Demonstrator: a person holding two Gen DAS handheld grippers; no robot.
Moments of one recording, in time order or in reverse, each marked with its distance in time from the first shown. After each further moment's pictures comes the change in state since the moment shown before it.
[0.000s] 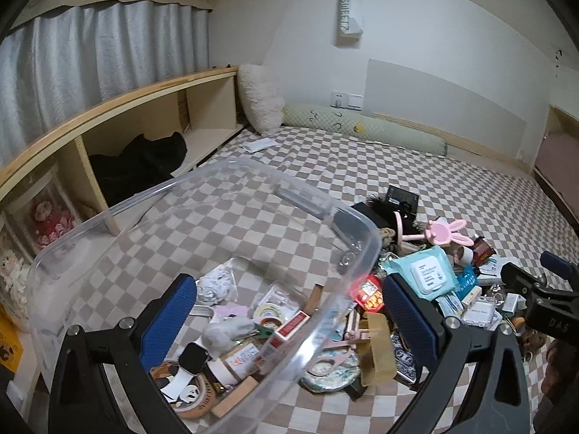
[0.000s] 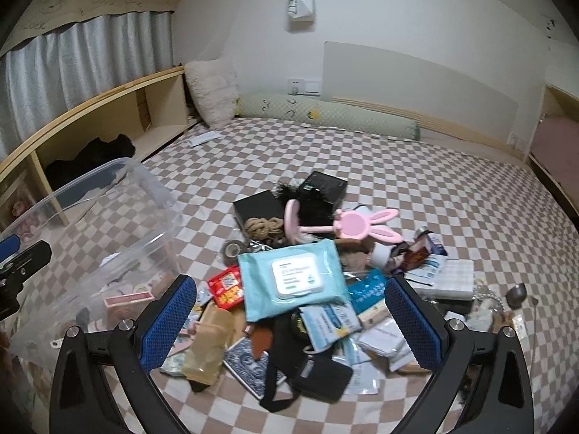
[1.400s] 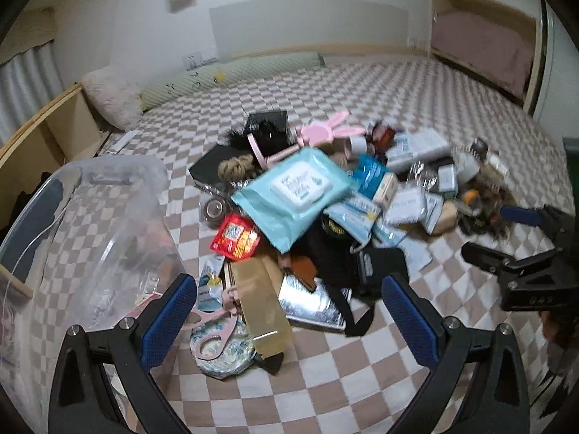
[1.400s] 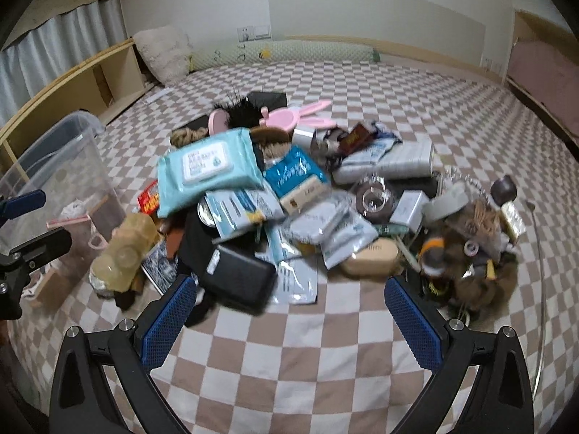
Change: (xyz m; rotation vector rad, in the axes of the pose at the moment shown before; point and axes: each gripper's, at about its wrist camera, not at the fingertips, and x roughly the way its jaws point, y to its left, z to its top) left arm 0.049 -0.147 -0.070 0.463 0.182 -0.264; right arm 0.030 -0.104 -0.124 0.138 0.188 -0.013
